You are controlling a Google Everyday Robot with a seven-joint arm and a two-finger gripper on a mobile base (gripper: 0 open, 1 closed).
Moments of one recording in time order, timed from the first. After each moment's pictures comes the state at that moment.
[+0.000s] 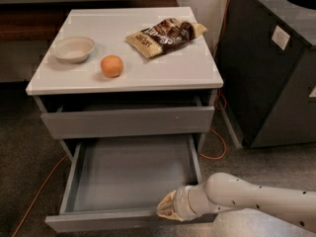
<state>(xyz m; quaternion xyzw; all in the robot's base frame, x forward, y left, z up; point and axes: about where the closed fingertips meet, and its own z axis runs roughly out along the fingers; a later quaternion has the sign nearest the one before) 0.405 -0.030 0.481 -0.67 0.65 0.20 0.31</state>
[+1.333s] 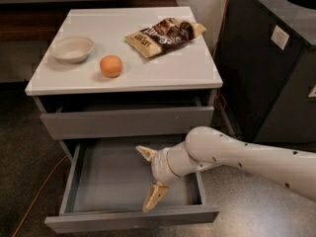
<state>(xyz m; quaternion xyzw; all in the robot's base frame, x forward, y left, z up) 0.452 0.039 0.611 -0.72 0.58 0.21 0.32</state>
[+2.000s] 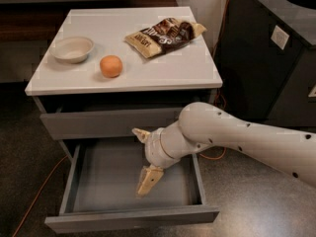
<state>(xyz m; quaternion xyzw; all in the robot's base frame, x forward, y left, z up) 0.462 0.049 0.689 -0.70 0.61 0.19 0.31</state>
